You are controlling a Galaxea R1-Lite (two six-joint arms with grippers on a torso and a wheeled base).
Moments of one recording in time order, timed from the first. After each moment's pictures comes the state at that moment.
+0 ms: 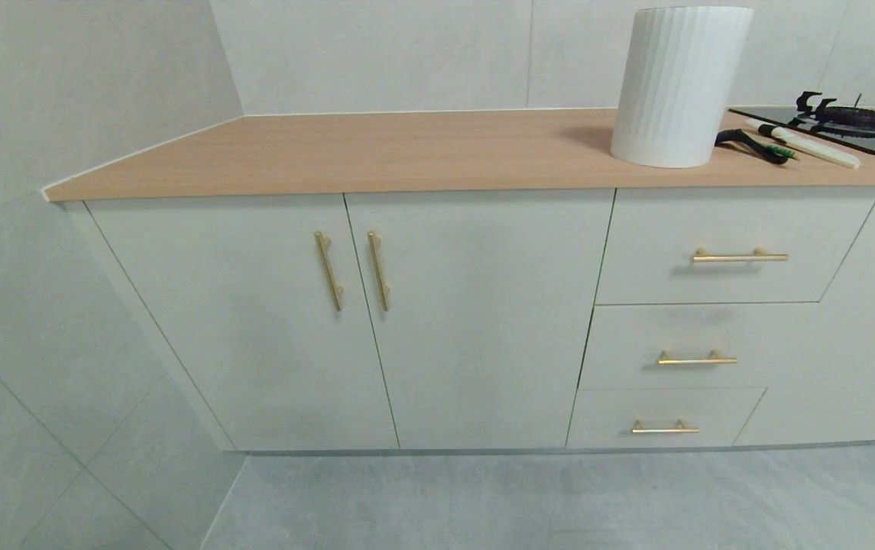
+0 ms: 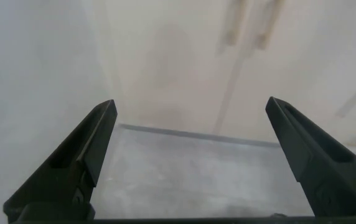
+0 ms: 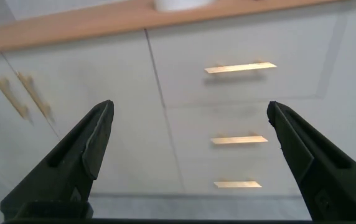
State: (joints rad) left arm -0.25 0.34 -0.49 0.24 0.39 -0.11; right arm 0.27 0.50 -0.26 -0.37 -0.22 0.08
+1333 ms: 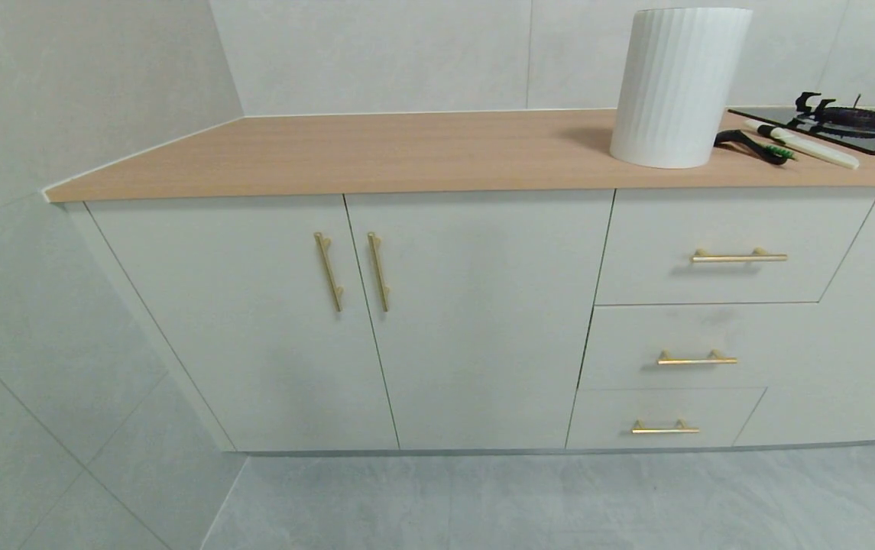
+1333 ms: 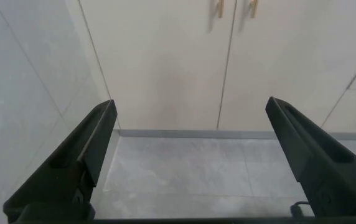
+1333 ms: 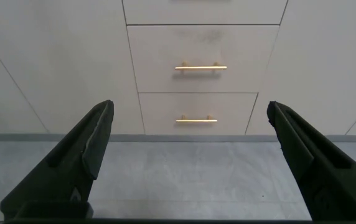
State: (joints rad) left arm 0.01 0.00 0.00 0.00 0.03 0.02; right arm 0.00 0.00 0.00 0.00 0.01 -0.01
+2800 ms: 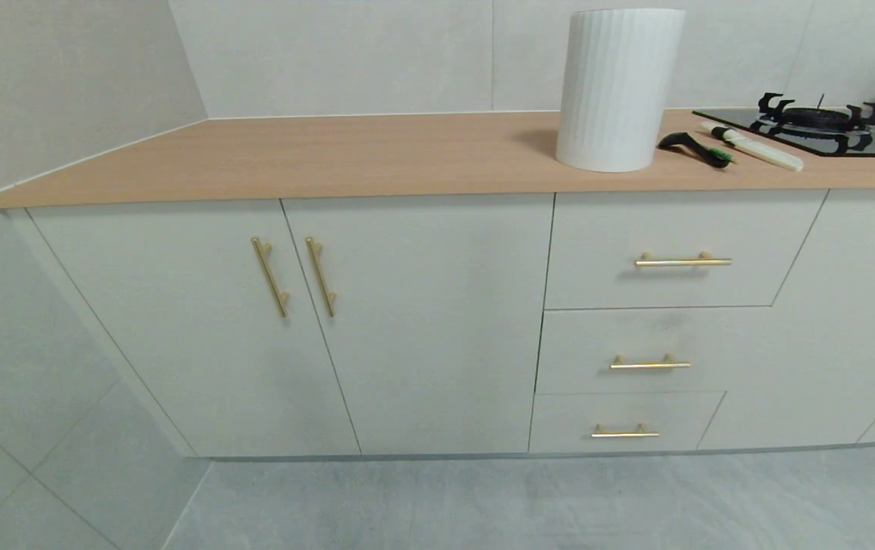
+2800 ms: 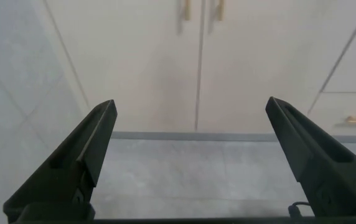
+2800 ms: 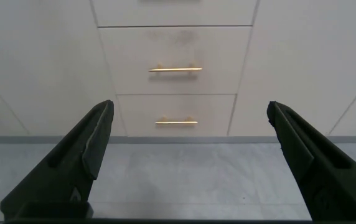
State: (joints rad) left arm 0.01 0.00 0.00 0.00 0.02 0.00; right arm 0.00 0.00 0.00 0.00 0.01 -0.01
